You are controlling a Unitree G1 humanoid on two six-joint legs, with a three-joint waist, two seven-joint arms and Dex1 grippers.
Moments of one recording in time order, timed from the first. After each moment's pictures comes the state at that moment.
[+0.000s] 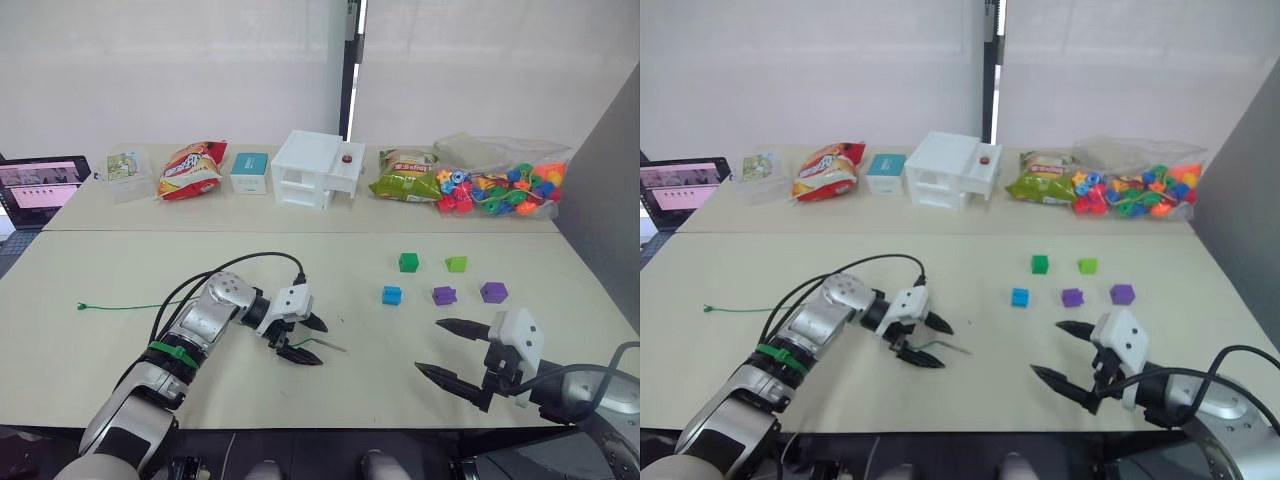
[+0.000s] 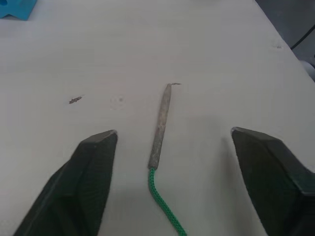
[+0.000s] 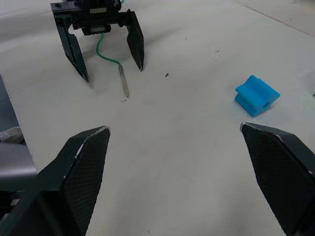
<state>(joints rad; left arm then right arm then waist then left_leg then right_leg) -0.70 0.50 -0.42 0.41 -0.12 0.07 -1.45 0.22 -0.77 -0.29 -0.58 0.56 0.46 0.87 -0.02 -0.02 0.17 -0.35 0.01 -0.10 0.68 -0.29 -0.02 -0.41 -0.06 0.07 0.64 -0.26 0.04</state>
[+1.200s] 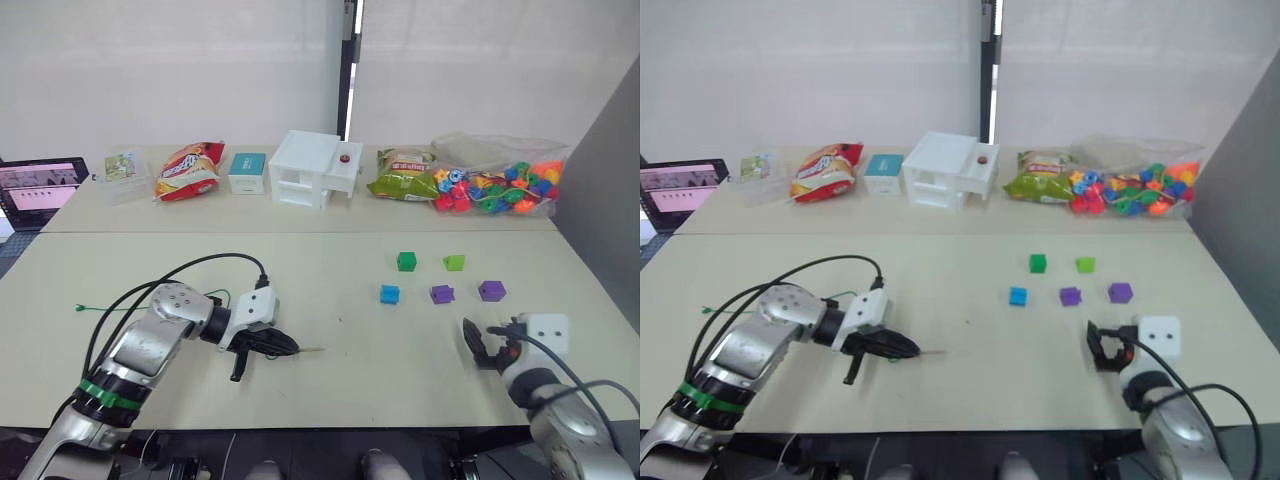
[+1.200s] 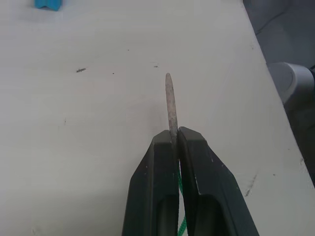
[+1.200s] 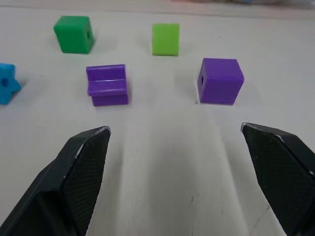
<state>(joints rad) -0.44 0.73 -0.21 -0.14 -0.24 0.42 -1.36 0.12 -0.32 -0.31 -0.42 0.27 0.49 0.14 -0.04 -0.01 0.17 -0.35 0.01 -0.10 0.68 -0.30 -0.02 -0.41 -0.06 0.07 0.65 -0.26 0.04</state>
